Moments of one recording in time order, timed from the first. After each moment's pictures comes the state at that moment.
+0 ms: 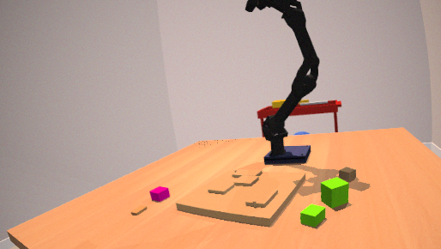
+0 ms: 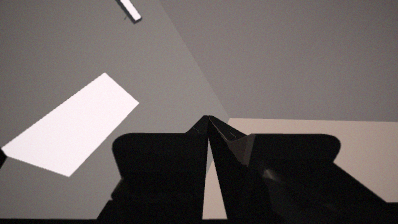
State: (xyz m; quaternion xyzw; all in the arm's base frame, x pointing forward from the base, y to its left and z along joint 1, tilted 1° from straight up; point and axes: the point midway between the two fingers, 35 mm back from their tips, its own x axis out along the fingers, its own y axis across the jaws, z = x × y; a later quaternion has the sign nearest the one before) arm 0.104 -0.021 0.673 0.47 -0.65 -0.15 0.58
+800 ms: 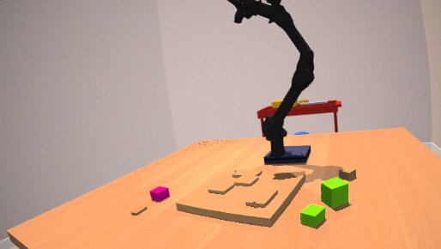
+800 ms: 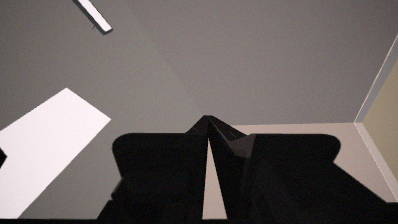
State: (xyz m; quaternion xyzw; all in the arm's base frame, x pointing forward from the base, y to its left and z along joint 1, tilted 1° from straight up) arm 0.040 -0.097 0.653 0.51 -0.62 -0.22 0.55
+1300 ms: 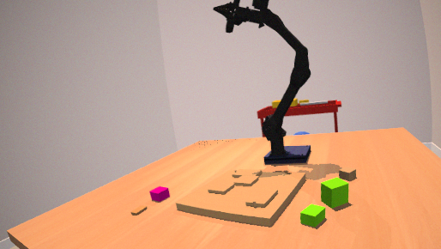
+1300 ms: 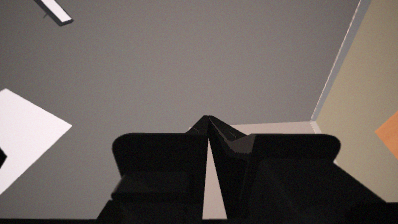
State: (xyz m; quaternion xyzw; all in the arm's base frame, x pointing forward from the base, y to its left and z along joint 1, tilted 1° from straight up) arm 0.023 -0.156 0.624 0.54 -0.57 -0.28 0.55
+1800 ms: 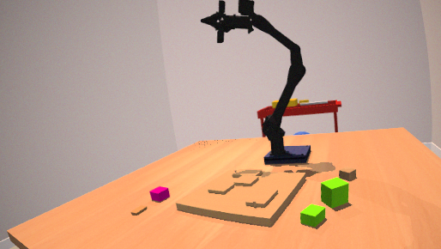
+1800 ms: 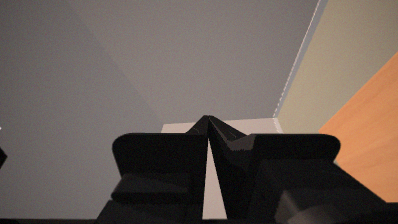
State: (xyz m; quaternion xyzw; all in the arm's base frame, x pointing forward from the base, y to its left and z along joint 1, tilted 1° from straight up) arm 0.027 -0.213 0.585 0.57 -0.50 -0.34 0.56
